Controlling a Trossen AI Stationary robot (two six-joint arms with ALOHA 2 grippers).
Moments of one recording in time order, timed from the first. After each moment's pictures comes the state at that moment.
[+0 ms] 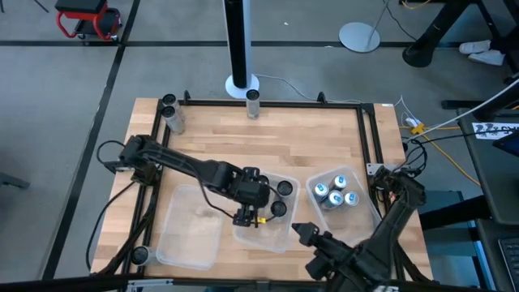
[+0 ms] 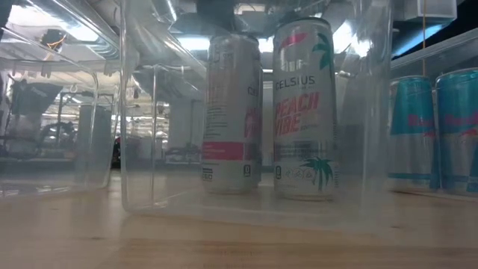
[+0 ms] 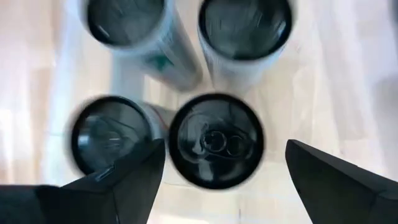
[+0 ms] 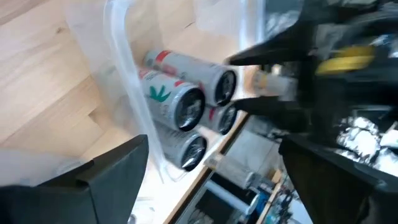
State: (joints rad) left arm -0.29 1.86 1.72 -0.99 -0.16 -0.10; right arm 0.88 2.03 2.09 -1.54 0.86 -0.24
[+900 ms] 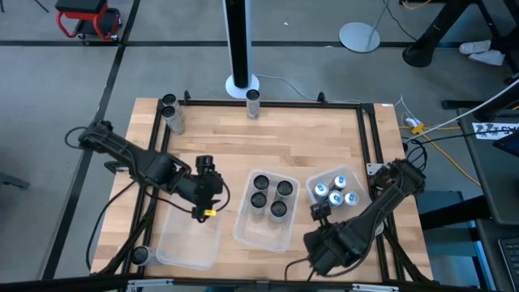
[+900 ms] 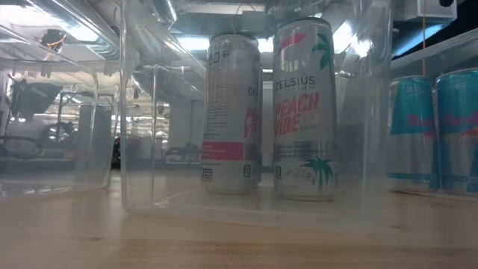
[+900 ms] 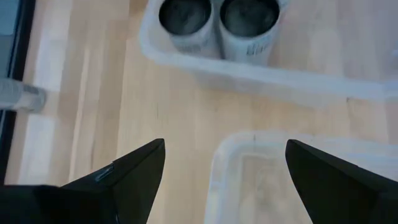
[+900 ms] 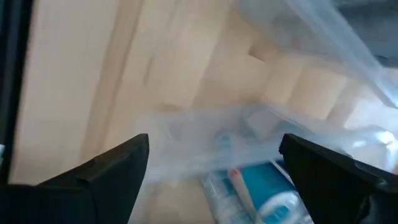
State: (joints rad) left arm -0.45 1.40 1.40 -1.11 -0.40 -0.34; right arm 0.75 1.92 1.87 -1.57 0.20 0.37
